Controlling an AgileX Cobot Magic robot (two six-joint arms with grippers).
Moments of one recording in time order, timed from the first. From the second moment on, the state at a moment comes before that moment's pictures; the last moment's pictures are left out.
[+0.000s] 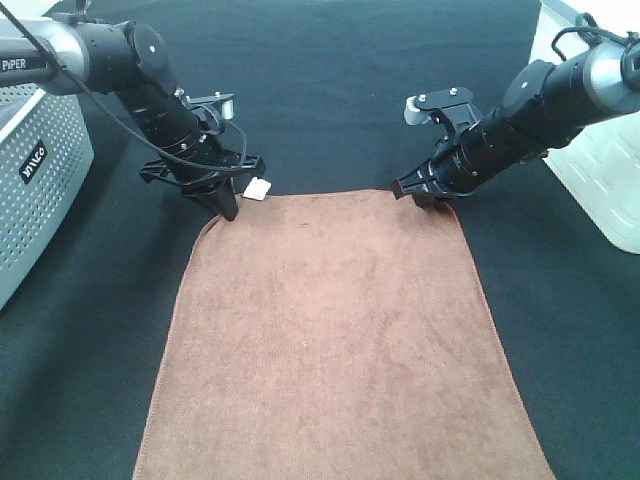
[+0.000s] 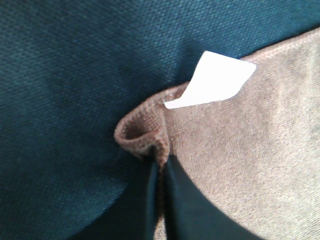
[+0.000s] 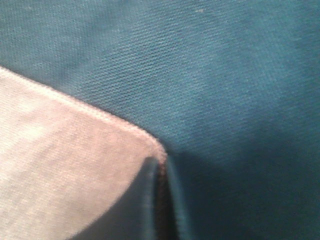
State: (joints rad) left arm -0.26 2.52 -2.04 -0.33 0.98 0.14; right arm 0.20 2.27 -1.42 0.54 0.28 -0.75
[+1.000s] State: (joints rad) left arm -0.26 2.52 -2.28 -0.17 0.92 0.14; right arm 0.21 2.24 -1.61 0.49 0.22 -0.75
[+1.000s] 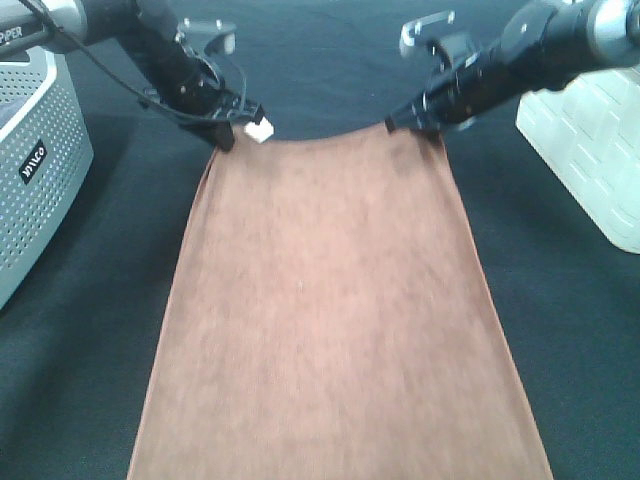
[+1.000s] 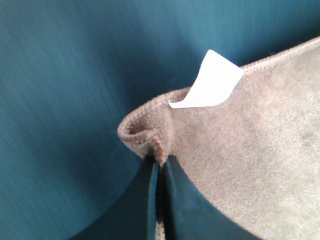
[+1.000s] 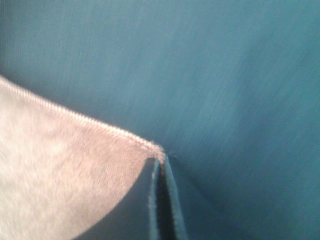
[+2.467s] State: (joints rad) left arm -0.26 2.68 -2.31 -0.10 0.20 0.22; right arm 0.21 2.55 -2.00 0.49 0.04 -0.74
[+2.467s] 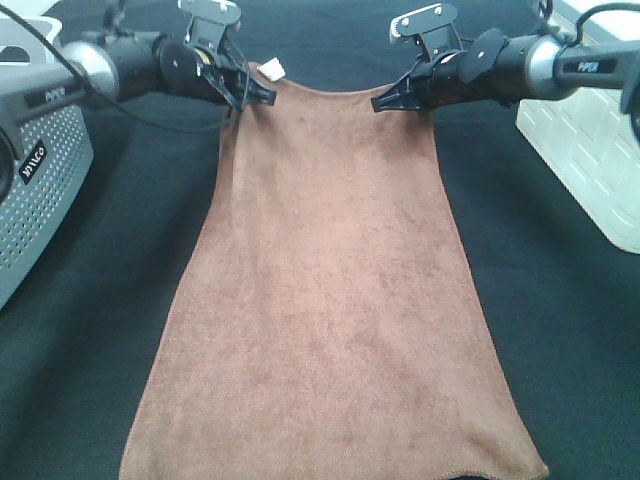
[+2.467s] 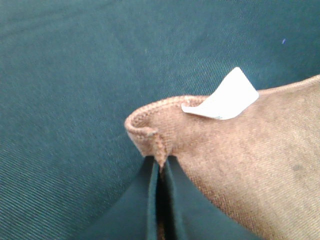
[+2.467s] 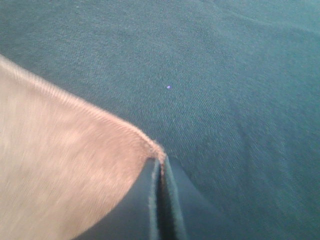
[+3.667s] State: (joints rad) left arm -0.26 2.75 -2.31 -0.14 0.06 0.18; right arm 0.19 2.61 -2.07 0.50 0.05 -0.72
